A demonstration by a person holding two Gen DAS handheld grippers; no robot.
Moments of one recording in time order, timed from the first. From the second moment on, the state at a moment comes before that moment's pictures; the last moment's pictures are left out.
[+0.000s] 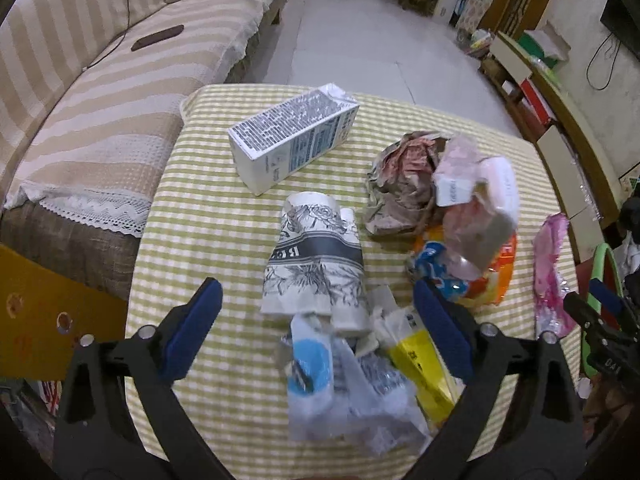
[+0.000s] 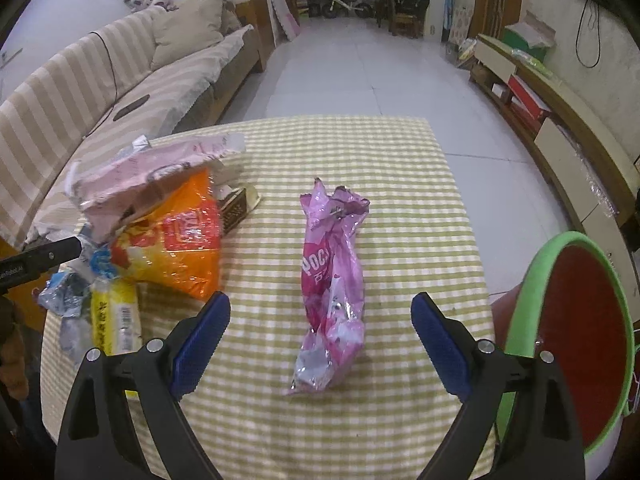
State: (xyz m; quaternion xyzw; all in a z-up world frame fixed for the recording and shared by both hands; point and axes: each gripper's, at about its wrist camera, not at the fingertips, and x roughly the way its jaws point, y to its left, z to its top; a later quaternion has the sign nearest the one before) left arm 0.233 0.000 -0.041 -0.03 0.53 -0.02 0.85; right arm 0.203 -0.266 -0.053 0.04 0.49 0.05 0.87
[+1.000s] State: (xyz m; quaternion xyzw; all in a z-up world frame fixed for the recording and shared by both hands) left arm 0.219 0.011 -0.003 -0.07 0.48 -0.02 0.88; right arm 0.194 -0.270 -0.038 0.06 0.48 0.07 0.87
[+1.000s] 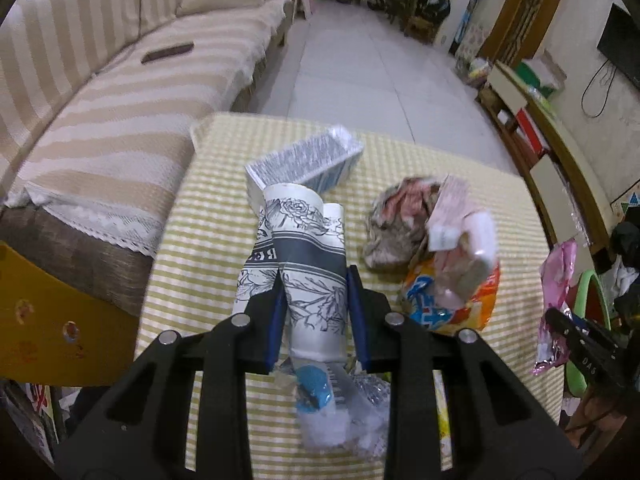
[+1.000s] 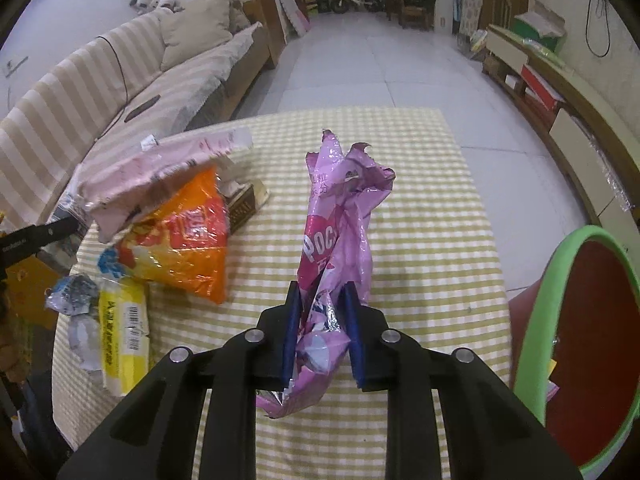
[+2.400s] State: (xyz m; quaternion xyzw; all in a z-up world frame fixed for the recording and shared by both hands) left arm 0.124 -0.072 0.081 -0.03 0.42 -0.15 0.90; right arm 0.080 -0.296 0.055 0.09 0.39 0.11 0.91
